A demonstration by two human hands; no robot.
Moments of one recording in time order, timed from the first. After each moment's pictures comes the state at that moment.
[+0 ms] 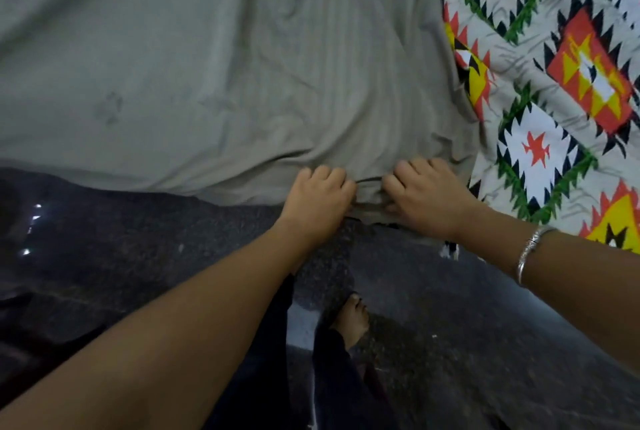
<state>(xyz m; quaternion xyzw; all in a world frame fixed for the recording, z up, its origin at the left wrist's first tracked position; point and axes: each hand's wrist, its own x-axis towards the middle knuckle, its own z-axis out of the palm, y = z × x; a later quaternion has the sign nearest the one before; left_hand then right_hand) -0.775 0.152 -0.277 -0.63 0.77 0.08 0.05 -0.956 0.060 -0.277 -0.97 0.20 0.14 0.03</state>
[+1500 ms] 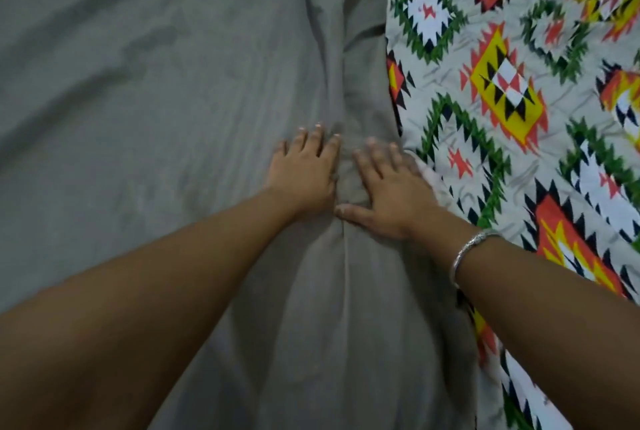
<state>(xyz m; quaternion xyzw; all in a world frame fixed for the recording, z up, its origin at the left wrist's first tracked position) -0.691 -0.167 -0.305 -0.70 0.70 0.14 0.04 -0.856 -0.199 -0.306 -0.87 0.45 0.17 0.13</state>
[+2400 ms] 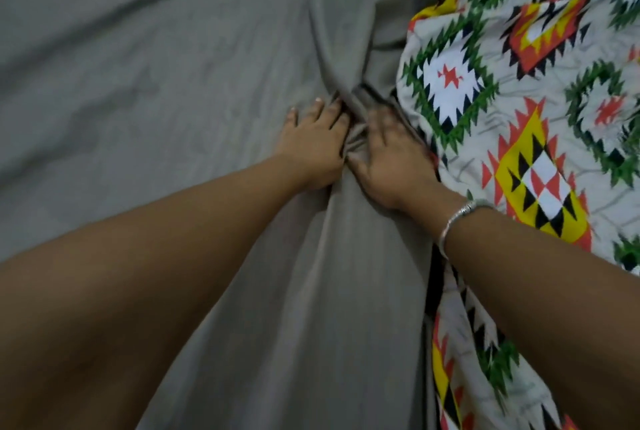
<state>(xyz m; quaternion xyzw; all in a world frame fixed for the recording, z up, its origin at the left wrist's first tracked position) -0.660 -0.354 -0.308 -0.71 0.68 0.17 0.04 -0.804 -0.396 -0.326 -0.88 0.46 0.08 0.10</state>
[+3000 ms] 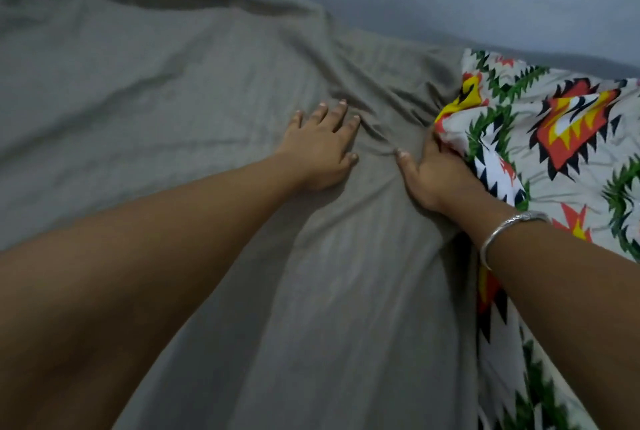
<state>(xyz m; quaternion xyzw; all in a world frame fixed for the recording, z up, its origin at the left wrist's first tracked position) -0.589 -0.475 -0.315 -0.70 0.70 0.14 0.03 -0.774 -0.528 -0.322 -0.78 0.59 0.05 0.21</state>
